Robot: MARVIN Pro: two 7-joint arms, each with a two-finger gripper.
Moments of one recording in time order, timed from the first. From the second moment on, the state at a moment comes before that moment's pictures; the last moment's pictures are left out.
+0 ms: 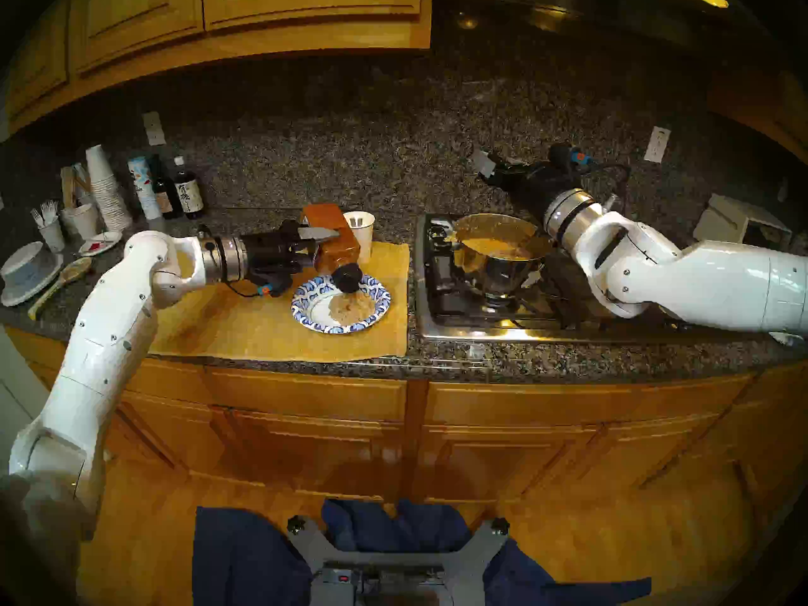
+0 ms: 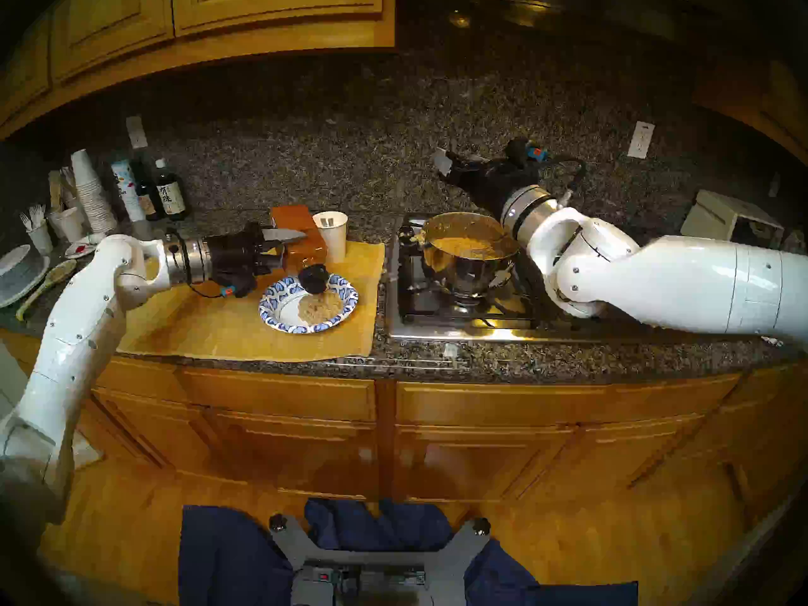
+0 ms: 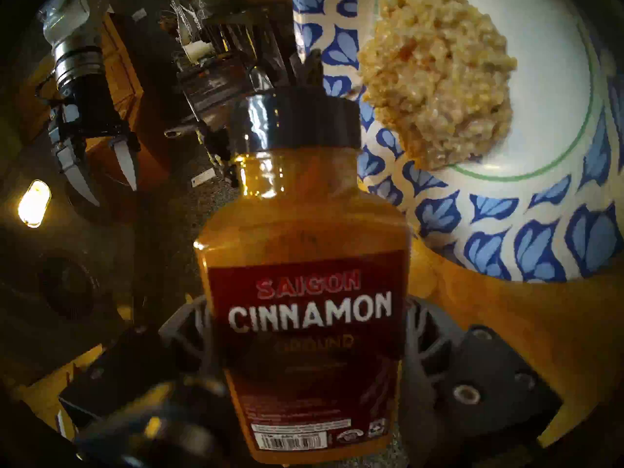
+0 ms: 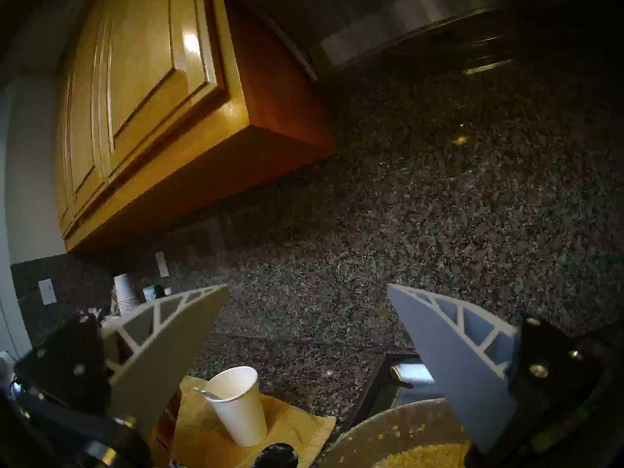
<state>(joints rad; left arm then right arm) 1.08 -0.85 -1.38 -1.42 1.34 -0.96 0.06 0.35 -0.48 -0.66 -1.90 1.84 -0.63 -0.17</state>
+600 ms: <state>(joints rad) 1.05 -0.82 -1.33 -1.39 1.38 -0.96 0.16 0.35 -0.48 -0.66 -1.90 1.84 -0.63 -0.17</state>
